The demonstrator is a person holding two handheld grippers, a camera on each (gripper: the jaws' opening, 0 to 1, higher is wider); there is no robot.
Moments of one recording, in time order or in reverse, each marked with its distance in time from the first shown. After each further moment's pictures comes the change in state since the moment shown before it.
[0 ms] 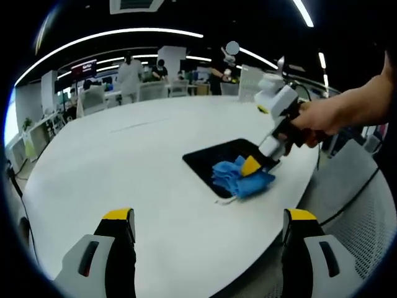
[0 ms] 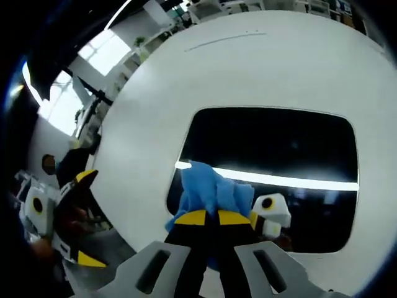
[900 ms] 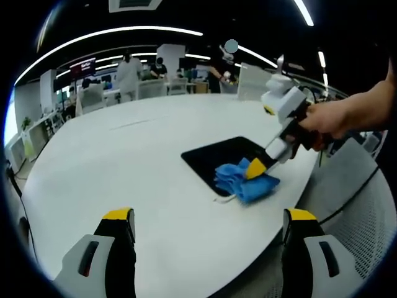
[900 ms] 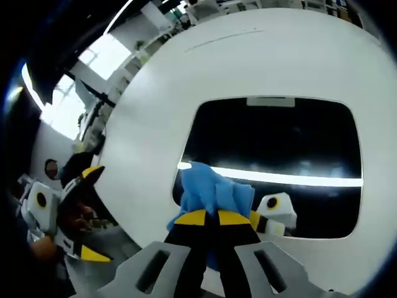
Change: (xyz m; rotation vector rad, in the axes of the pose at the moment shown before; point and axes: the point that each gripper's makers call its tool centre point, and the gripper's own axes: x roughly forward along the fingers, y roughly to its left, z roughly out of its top) left arm 0.001 0.000 -0.002 -0.002 0.012 -0.003; right arm -0.002 0.005 -0.008 0.021 -0.007 0.027
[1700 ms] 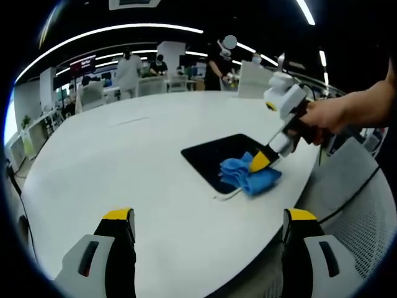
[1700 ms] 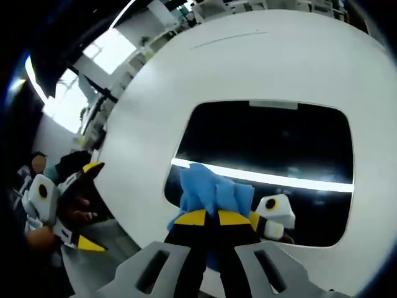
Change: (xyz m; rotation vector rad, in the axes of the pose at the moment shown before) left arm 0.000 -0.001 -0.003 -0.006 0.018 -0.002; right arm -0.009 -0.017 0.001 -0.044 0.013 0.000
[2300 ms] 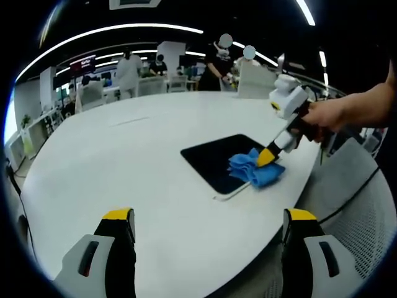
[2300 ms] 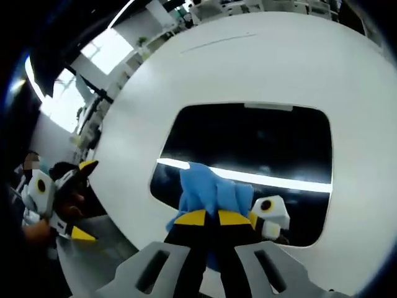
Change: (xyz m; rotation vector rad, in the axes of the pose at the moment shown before) left arm 0.000 0.000 0.000 -0.004 -0.003 -0.005; right arm -0.013 -0.026 -0.002 -0.017 -0.009 -0.038
